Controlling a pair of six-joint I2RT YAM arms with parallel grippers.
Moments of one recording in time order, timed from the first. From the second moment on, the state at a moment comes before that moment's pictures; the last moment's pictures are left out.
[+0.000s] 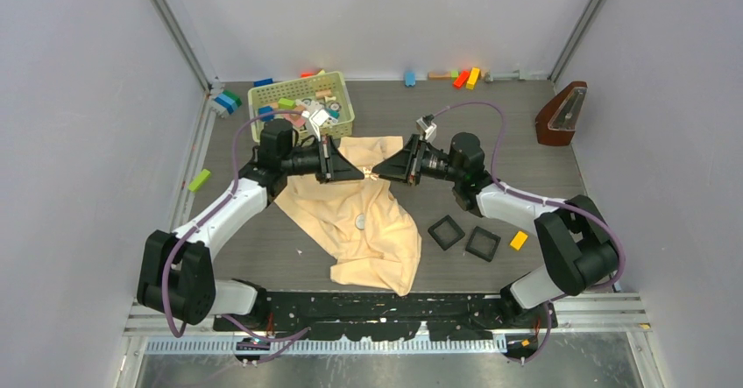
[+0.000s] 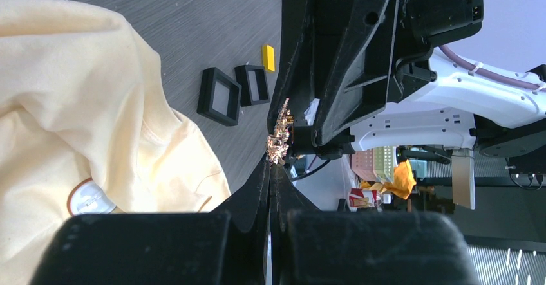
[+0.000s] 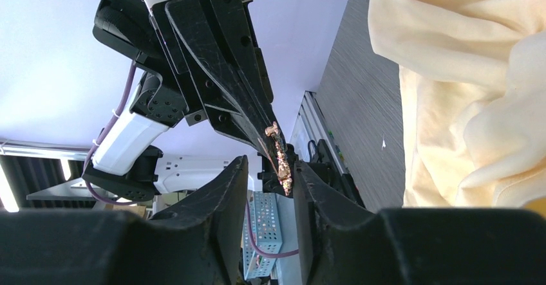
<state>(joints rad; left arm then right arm) -0.33 1.33 0.87 0.05 0.93 -0.74 0.48 1.50 0.72 0.73 -0.80 1.26</state>
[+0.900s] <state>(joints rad) -0.34 1.33 0.87 0.06 0.94 -0.73 0.48 1.52 0.72 0.74 -0.79 1.28</state>
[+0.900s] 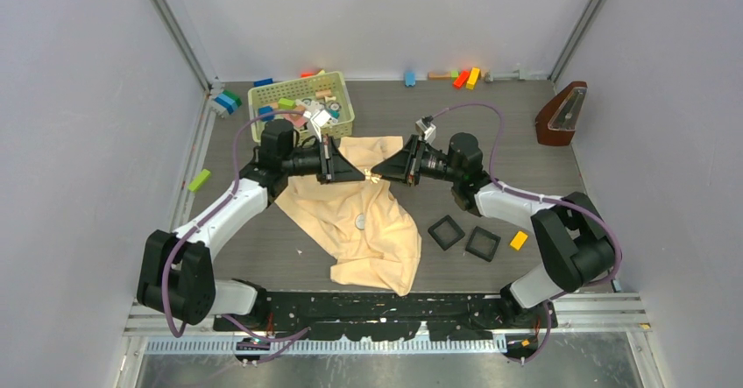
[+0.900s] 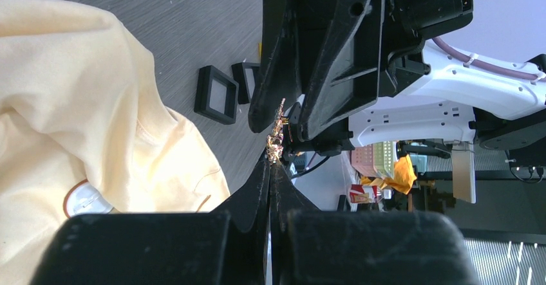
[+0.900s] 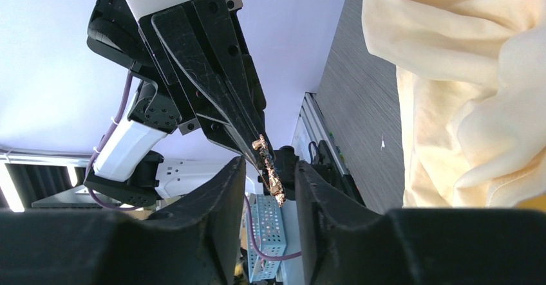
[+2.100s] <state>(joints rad) -0.35 1.33 0.87 0.04 0.93 -0.72 0.50 1.49 0.75 0.52 -0.71 1.11</state>
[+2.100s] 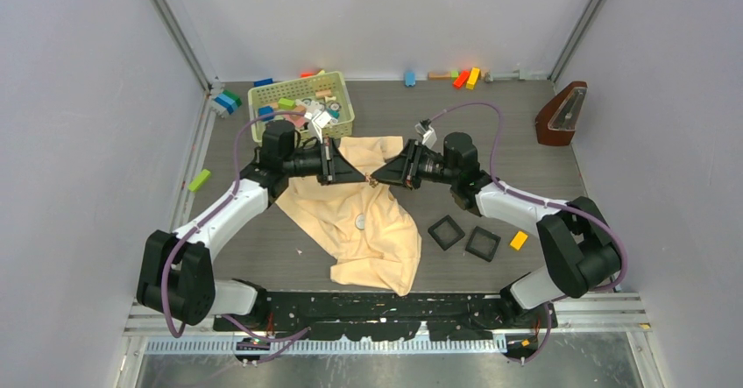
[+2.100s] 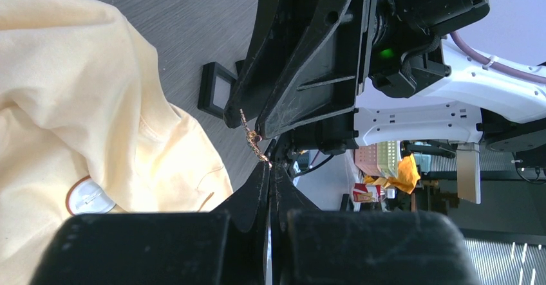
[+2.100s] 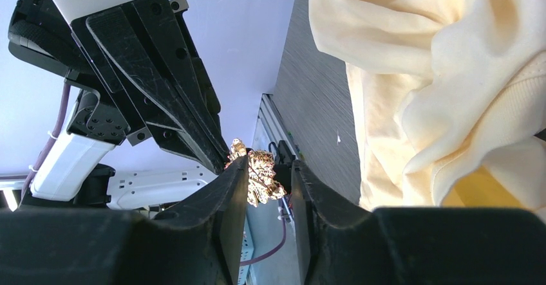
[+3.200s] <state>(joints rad) -0.38 1.36 0.84 0.11 0.94 -0.74 0.49 1.44 0.68 0.67 -0.73 1.21</state>
